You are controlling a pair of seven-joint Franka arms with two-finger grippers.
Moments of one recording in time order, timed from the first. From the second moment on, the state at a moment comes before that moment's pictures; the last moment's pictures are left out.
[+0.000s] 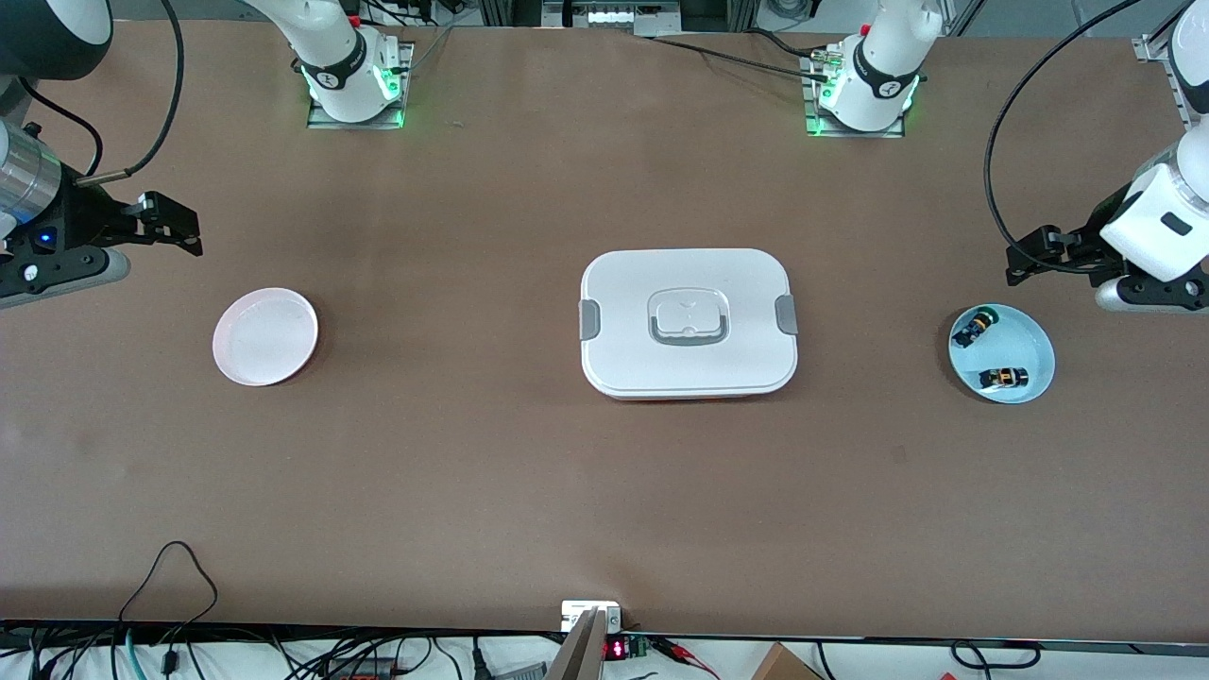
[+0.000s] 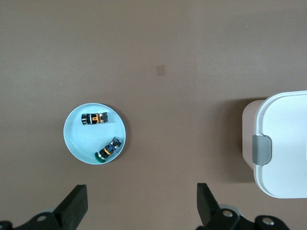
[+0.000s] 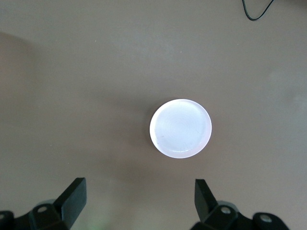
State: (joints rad) left arm -0.03 0.07 0.01 -1.62 0.03 1.67 -0.01; right arm 0.17 0.14 -0.11 -1.48 -0.02 1.54 -0.23
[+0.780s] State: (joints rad) left arm -0.03 0.07 0.01 -1.62 0.03 1.67 -0.01; right arm 0.17 0.14 -0.11 -1.48 -0.02 1.54 -0.23
